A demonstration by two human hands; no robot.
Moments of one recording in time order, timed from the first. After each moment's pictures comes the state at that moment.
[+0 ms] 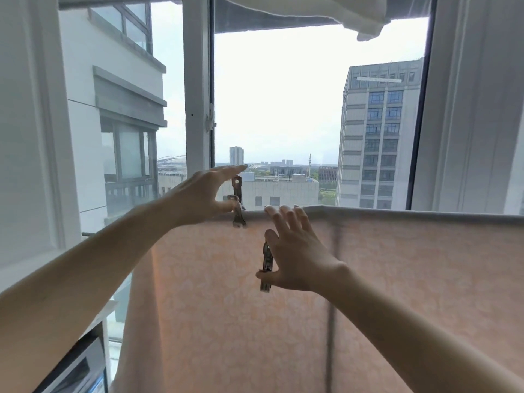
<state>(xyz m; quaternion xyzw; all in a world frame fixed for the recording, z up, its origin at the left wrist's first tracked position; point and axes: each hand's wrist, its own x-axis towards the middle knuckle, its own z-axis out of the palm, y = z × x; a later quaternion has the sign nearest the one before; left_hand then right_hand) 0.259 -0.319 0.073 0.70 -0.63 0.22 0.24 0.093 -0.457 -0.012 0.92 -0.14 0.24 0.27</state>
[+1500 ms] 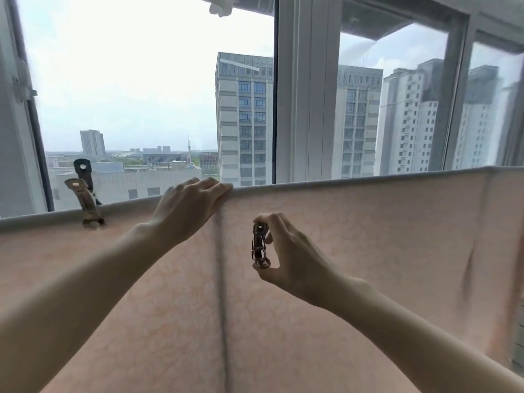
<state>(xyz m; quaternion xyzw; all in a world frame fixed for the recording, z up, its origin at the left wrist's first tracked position) 0.161 -0.474 0.017 0.46 -0.75 0.39 0.28 -0.076 -0.449 -0.037 0.88 -0.28 0.38 0.02</state>
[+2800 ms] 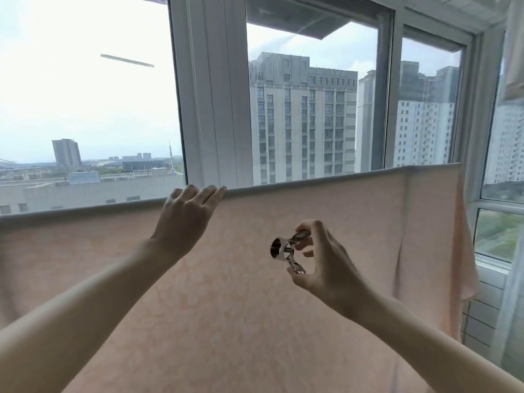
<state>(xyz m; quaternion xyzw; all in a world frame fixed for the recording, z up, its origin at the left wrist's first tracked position) -0.096 -0.634 -0.003 0.45 -0.69 0.50 0.26 -0.376 -0.580 -0.062 0.80 -0.36 0.48 -0.02</state>
